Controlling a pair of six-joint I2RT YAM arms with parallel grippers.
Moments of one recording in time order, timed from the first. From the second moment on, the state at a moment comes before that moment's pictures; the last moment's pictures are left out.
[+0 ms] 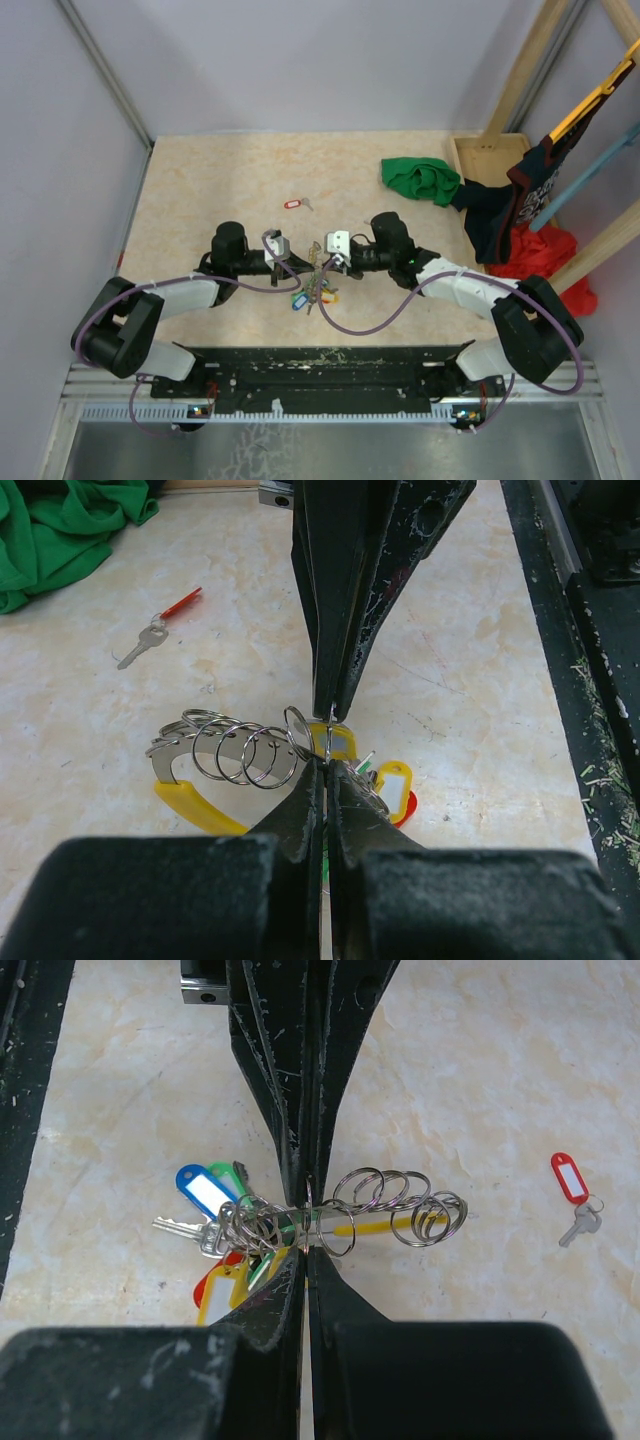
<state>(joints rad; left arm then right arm) -0.48 1.42 0.47 0.70 0.98 0.33 0.66 1.37 0.69 0.19 -0.73 -0.63</state>
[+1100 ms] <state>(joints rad) -0.48 1.43 0.47 0.70 0.98 0.32 0.67 1.38 0.72 0.15 -0.73 -0.63</state>
